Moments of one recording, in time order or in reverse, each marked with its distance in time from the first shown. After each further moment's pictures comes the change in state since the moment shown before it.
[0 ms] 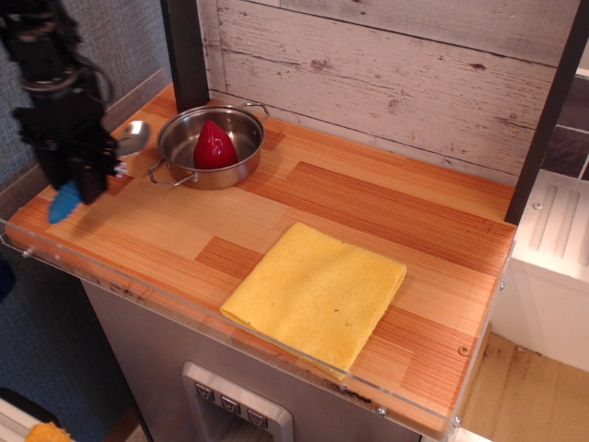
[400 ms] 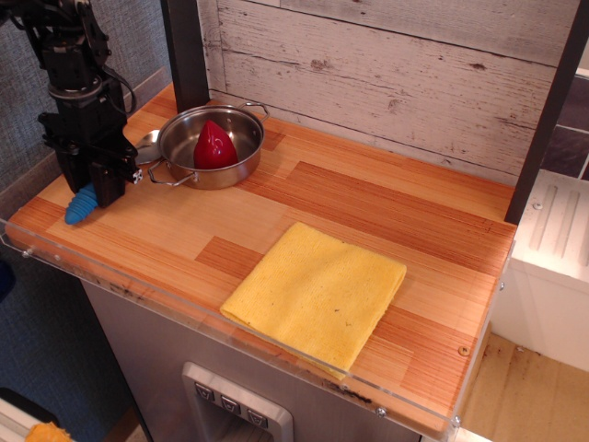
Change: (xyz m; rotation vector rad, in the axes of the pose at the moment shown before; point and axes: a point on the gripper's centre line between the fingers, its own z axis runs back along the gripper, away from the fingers) arm 0.011 0.003 -0.015 0.011 0.026 -0.030
